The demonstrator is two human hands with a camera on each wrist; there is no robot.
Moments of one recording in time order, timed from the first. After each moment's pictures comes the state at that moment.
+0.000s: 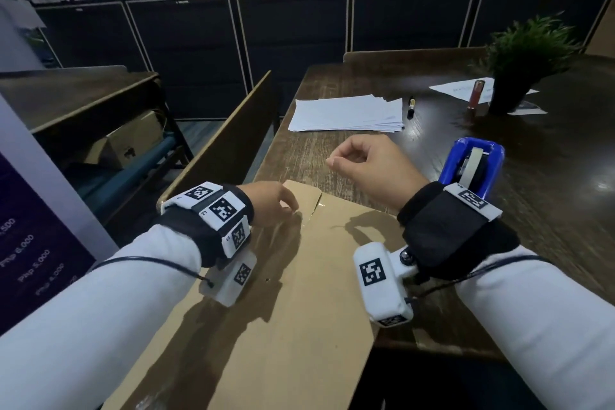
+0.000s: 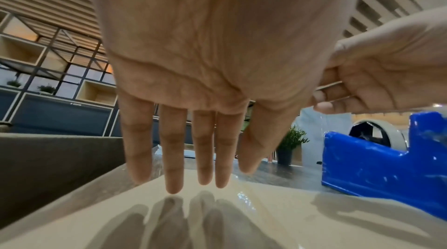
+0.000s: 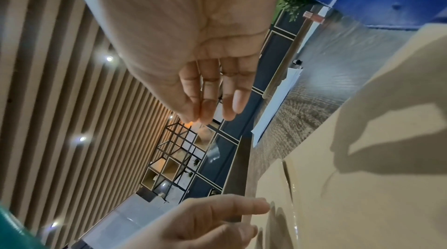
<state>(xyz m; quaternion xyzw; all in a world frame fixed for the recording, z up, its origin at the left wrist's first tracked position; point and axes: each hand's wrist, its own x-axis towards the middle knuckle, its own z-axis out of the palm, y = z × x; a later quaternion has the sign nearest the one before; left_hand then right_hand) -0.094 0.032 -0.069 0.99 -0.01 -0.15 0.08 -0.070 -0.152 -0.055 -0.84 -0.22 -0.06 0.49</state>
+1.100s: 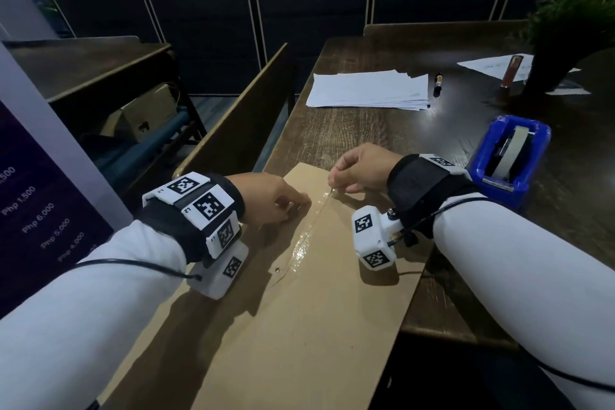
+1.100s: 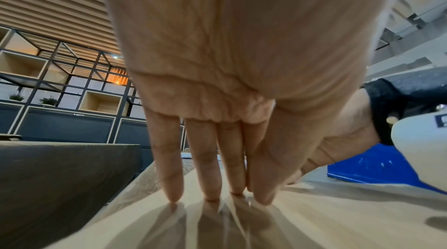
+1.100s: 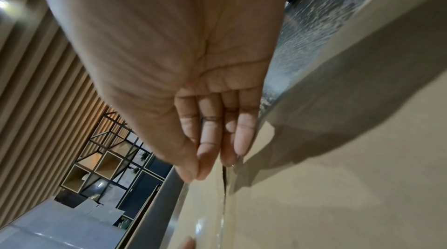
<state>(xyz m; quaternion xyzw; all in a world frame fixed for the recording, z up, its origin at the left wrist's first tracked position) -0.111 0.066 -0.083 0.97 -0.11 -0.19 0.01 -0.029 -0.116 -0.096 -0.85 -0.16 0.22 0.46</state>
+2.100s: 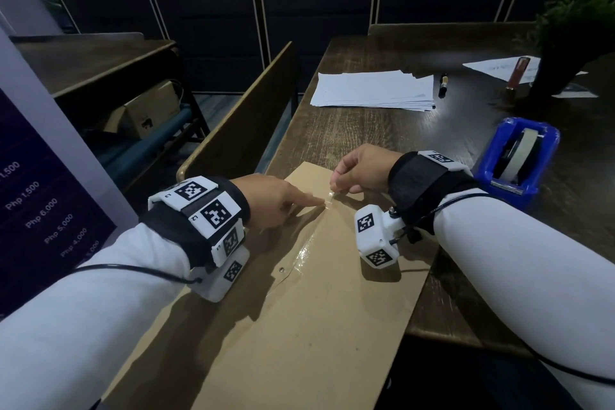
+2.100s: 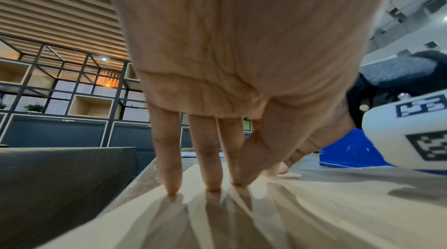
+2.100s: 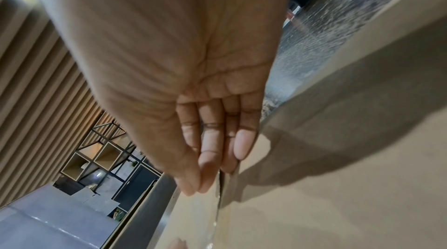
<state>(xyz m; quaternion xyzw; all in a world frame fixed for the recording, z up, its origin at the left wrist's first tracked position) -0.121 0.062 -0.083 0.98 -0.13 -0.17 0.00 -0.027 -0.110 -0.093 -0.87 -0.18 0.24 0.39</state>
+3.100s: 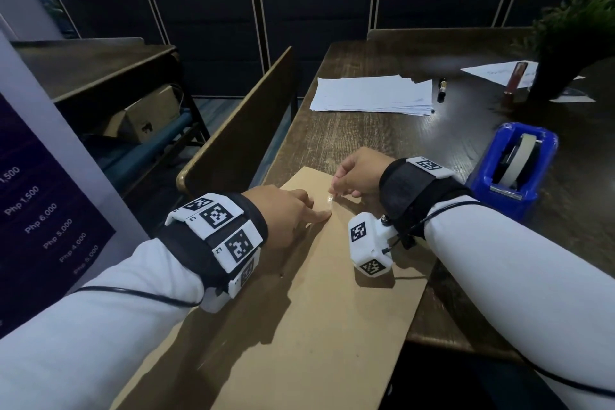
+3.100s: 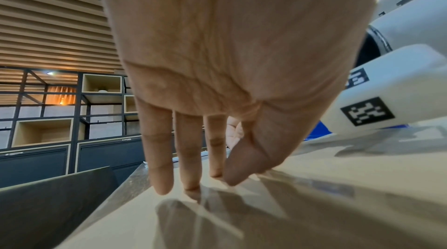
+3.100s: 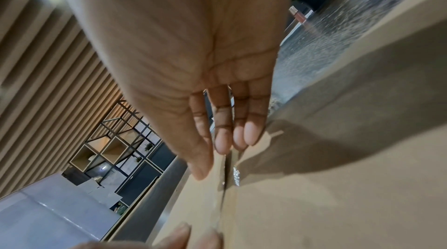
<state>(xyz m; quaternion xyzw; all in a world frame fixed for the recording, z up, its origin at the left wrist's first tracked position) -0.123 0.037 -0.089 0.97 -0.10 -0.19 -0.08 -0.028 -0.103 -0.093 -0.91 -0.16 0.19 0.34</state>
